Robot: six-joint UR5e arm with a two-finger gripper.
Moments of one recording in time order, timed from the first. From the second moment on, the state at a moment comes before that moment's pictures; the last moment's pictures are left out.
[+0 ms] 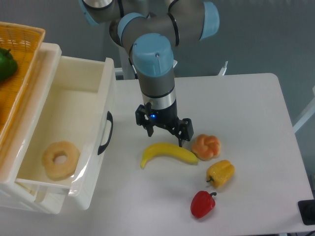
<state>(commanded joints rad) 2.37 -1.84 -1.58 -1.09 1.62 0.67</state>
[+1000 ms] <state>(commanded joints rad) 2.35 -1.91 -1.59 -1.09 1.61 0.56</state>
